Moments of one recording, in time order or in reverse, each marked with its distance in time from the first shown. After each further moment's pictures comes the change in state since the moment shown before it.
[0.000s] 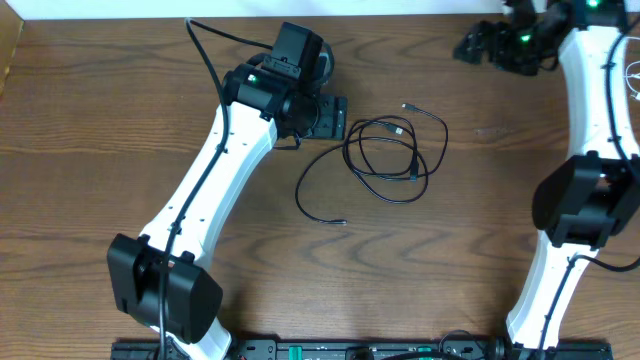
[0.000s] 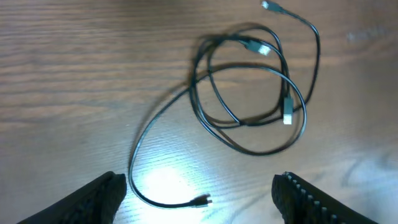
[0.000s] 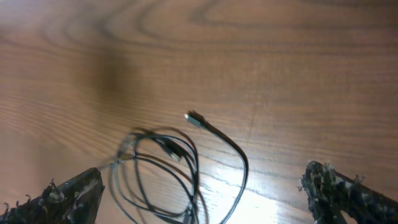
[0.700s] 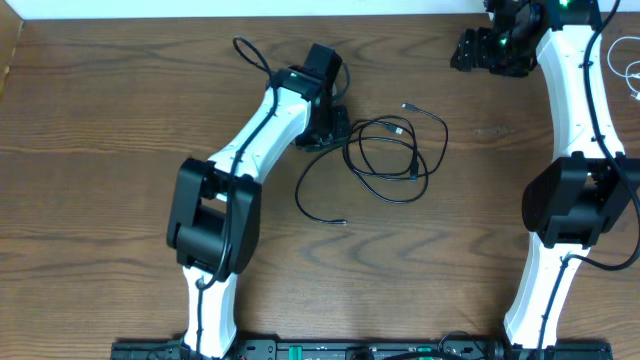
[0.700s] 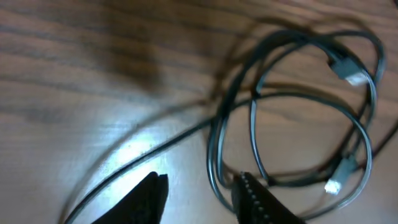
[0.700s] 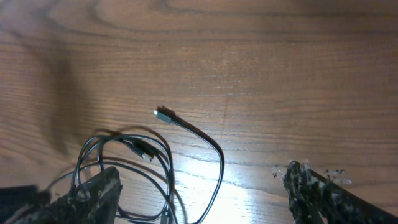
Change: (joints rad) left arm 0.000 0.347 0.000 0.150 0.047 -0.285; right arm 0.061 0.000 0.000 -0.014 0.192 0.036
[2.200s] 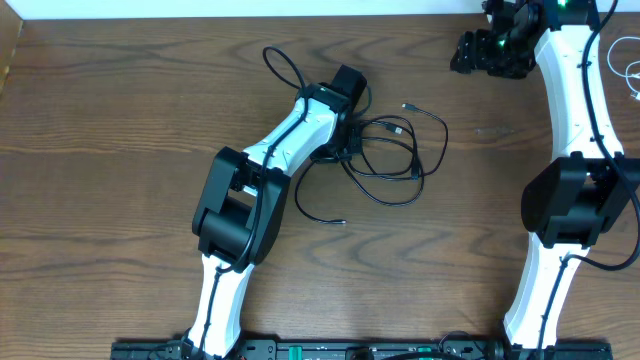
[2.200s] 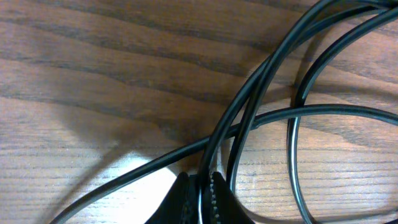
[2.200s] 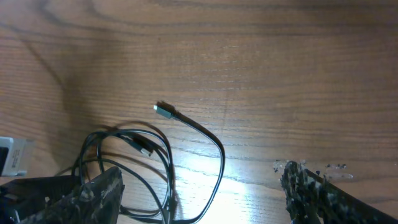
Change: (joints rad) left arm -0.082 0.098 0.000 0.026 -0.135 -0.003; right arm 0.005 0.000 0.000 -0.016 0.006 0.000
